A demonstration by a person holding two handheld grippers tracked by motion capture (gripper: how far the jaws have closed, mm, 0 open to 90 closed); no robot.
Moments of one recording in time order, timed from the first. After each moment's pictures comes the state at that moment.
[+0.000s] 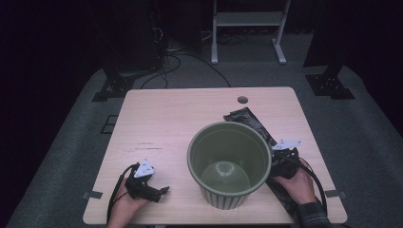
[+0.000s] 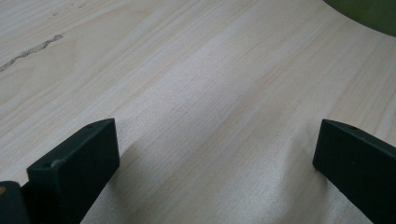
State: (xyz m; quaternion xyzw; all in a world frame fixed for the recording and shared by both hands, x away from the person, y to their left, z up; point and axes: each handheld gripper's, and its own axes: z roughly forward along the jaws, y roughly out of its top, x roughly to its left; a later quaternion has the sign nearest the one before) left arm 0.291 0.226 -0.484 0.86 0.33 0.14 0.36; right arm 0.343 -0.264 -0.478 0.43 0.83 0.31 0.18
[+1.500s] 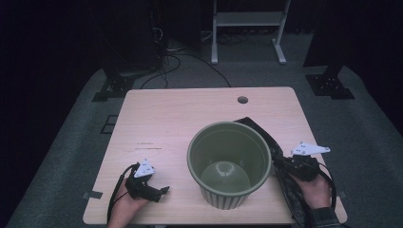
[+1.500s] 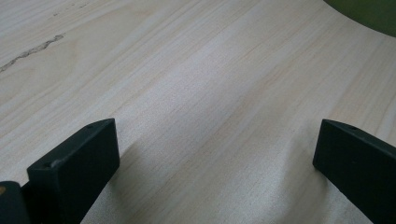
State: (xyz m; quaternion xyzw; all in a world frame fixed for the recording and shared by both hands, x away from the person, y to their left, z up) left arm 0.291 0.226 -0.484 0.86 0.33 0.14 0.36; right arm 0.300 -0.294 -0.433 0.40 0.80 0.40 0.20
